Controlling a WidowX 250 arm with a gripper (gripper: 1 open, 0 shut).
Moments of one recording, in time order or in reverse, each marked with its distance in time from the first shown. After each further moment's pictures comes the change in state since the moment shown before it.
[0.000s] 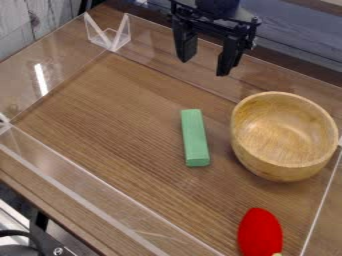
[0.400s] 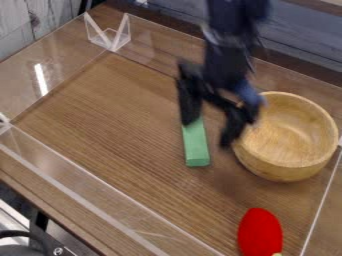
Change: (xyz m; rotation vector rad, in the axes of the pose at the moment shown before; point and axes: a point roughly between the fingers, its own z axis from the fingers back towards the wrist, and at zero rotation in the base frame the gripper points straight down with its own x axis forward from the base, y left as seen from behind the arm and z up) arm -0.059 -0.061 -0.052 -0.018 0.140 -0.245
